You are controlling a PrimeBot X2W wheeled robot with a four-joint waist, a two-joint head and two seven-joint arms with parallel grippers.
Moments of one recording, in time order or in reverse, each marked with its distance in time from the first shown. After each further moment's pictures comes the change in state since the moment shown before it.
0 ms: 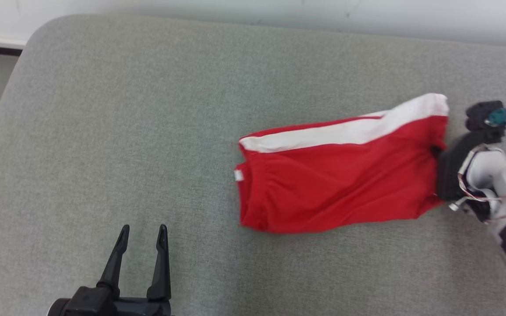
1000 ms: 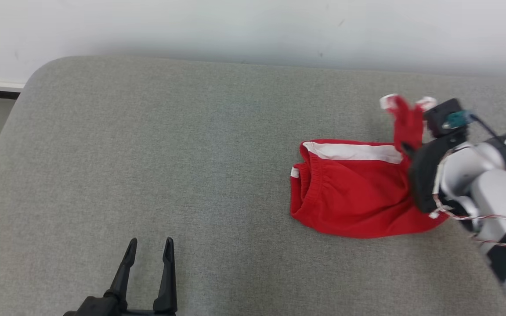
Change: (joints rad) left arm 0.032 -0.001 -0.026 0.018 -0.033 0.010 0.000; right arm 0.146 -0.078 0.013 -0.486 -0.189 -0.002 0.158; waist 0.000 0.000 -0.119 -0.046
